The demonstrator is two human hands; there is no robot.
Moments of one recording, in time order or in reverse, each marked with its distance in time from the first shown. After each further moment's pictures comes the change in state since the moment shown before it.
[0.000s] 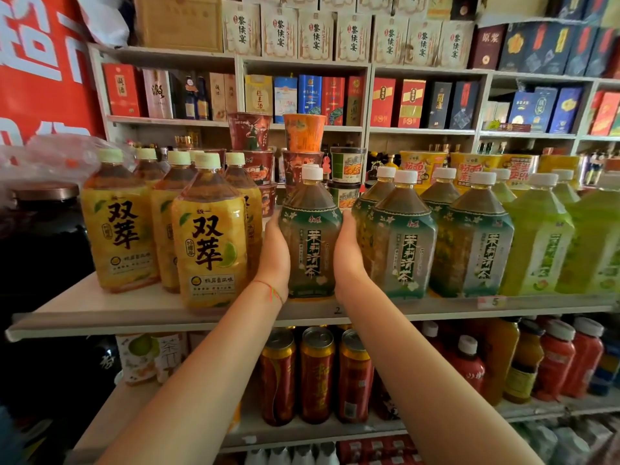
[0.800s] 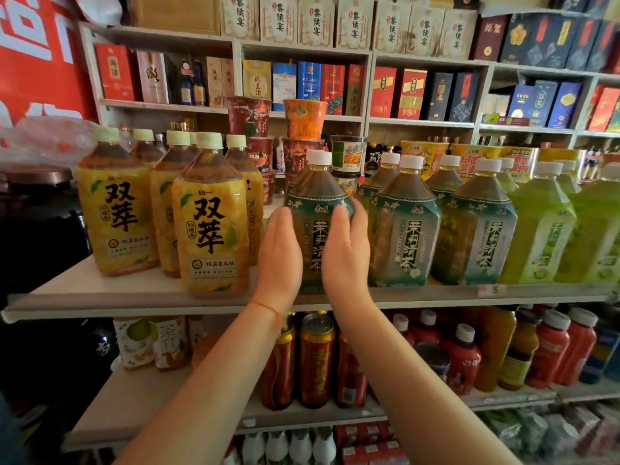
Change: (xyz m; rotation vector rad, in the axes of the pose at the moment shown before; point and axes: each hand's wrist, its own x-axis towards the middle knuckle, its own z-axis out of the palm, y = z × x) left_hand -0.043 -0.008 -0.010 0.247 -0.009 0.334; right_hand -0.033 0.032 -0.003 -0.186 0.095 -0.614
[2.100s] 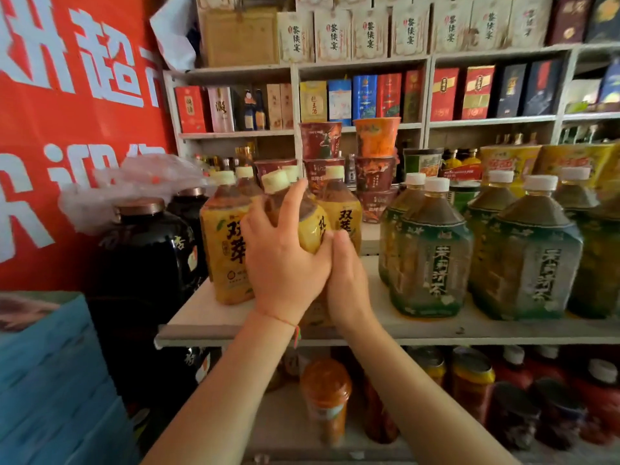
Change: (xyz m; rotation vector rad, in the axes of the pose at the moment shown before) left_hand 0.039 0.046 -0.135 0.987 0.390 0.686; right_hand -0.033 0.006 0.131 0.130 -0.332 -0.091
